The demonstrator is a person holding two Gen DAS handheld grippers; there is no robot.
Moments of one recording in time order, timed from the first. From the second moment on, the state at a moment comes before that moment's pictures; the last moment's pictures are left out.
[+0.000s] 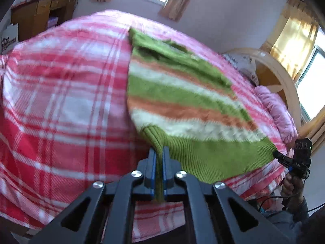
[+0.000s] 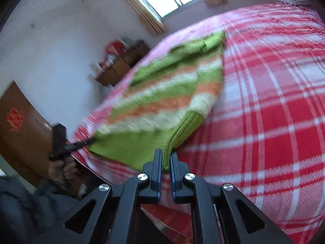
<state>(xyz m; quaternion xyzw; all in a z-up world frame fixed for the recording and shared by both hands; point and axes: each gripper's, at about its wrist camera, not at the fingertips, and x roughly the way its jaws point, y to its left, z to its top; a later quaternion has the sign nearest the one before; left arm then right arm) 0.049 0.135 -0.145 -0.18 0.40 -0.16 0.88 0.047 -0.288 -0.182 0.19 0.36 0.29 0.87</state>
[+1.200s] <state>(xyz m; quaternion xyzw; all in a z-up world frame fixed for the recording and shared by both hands) 0.243 0.152 -0.043 -0.26 0.31 -0.15 0.90 0.245 -0.300 -0.044 0.23 0.23 0.26 0.91</state>
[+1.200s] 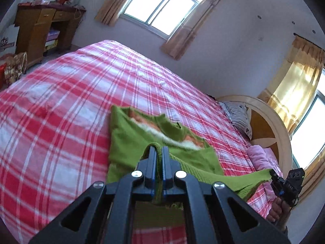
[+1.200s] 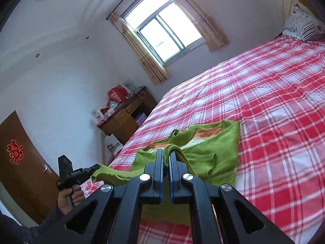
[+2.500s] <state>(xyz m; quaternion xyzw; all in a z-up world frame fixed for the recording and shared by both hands) 0.390 0.135 -0.110 -0.13 0.37 -0.06 0.92 0.471 -0.307 -0.140 0.17 0.34 0.15 0.91</state>
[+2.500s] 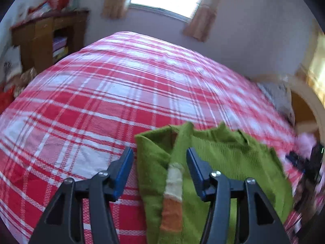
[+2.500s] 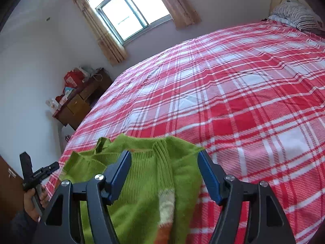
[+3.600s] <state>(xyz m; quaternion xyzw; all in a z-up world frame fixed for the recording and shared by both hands) 0.419 0.104 -0.140 -0.06 0.39 -0.01 0.92 0.506 -0.253 -0.171 -0.02 0.39 0.07 0.92</state>
